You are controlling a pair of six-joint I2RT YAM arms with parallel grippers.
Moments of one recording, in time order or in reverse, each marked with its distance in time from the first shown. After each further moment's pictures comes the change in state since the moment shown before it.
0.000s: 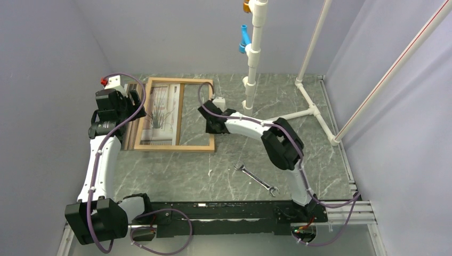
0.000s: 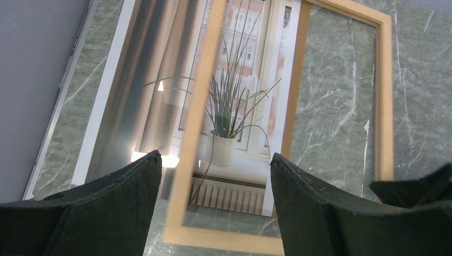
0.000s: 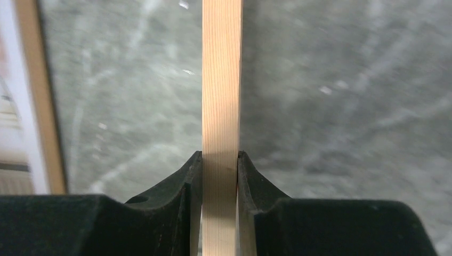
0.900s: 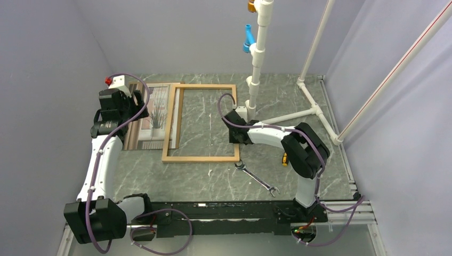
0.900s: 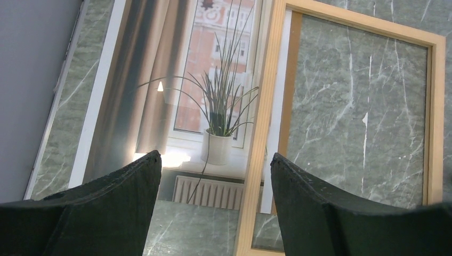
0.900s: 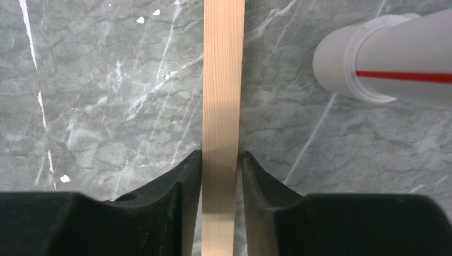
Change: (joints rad) left arm -0.034 0.003 -0.001 0.001 -0.008 0.018; right arm -0.102 -0.319 -0.548 0.147 0.063 -0.130
